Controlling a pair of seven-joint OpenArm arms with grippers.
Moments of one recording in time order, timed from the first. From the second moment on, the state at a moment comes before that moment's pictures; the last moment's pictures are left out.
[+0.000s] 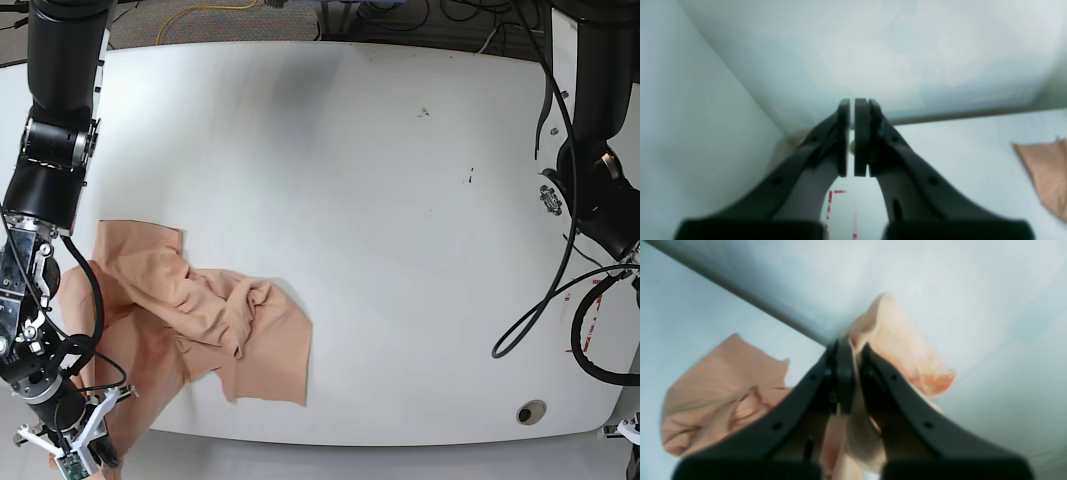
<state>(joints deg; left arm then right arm) -53.6 -17.0 -24.7 94.1 -14.8 -33.5 70.7 42.7 28.9 1.6 84.2 16.0 32.0 -46.4</state>
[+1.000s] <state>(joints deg) -43.0 -17.3 -24.5 94.0 -19.1 -33.5 70.5 35.4 24.2 1.9 92.4 15.6 31.6 -46.6</state>
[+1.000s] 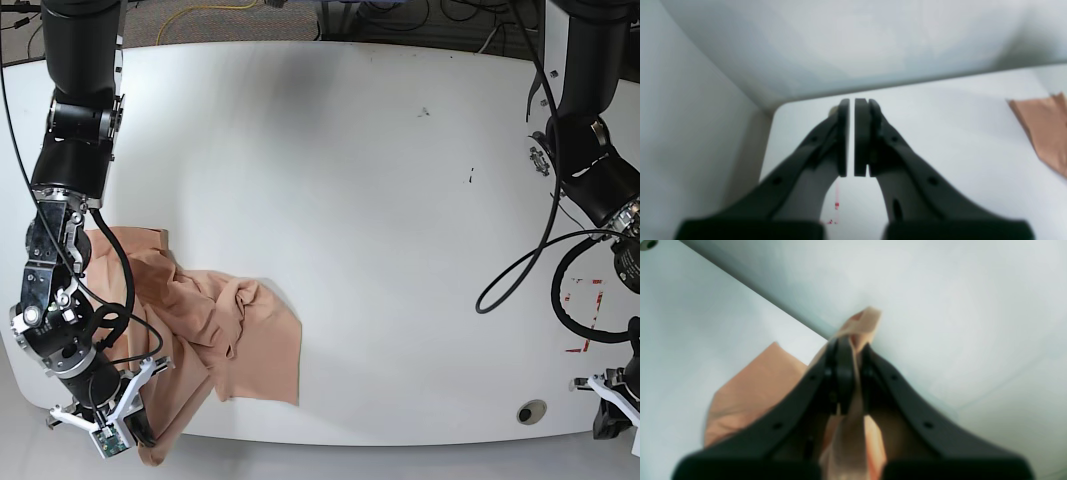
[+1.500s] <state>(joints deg) -36.8 -21.4 -30.4 94.2 -18.7 -37.8 70.7 27.6 9.8 -6.4 96.0 15.3 31.6 -46.9</state>
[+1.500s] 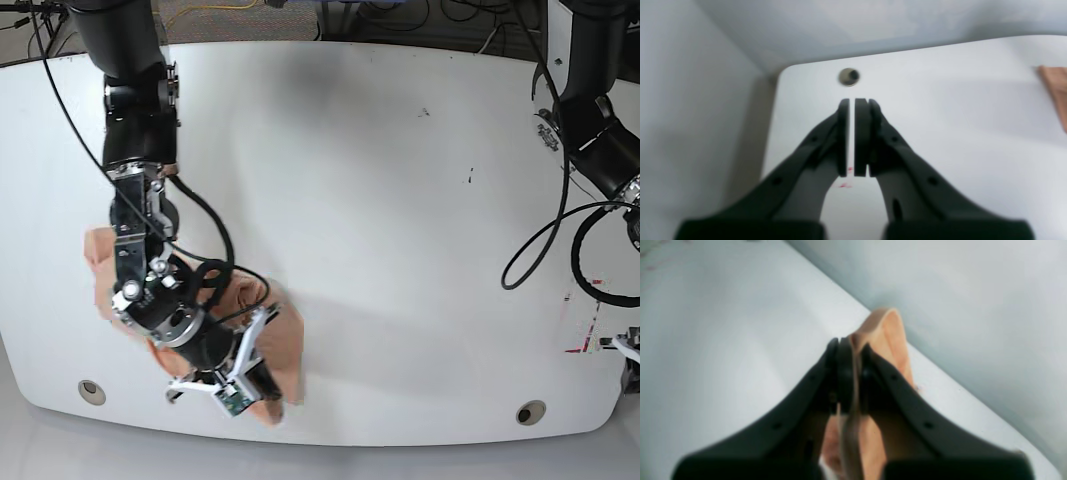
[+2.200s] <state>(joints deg) -35.8 -30.3 -31.4 94.3 -19.3 -40.7 70.4 18.7 -8.3 -24.9 89.8 15.0 30.8 -46.2</state>
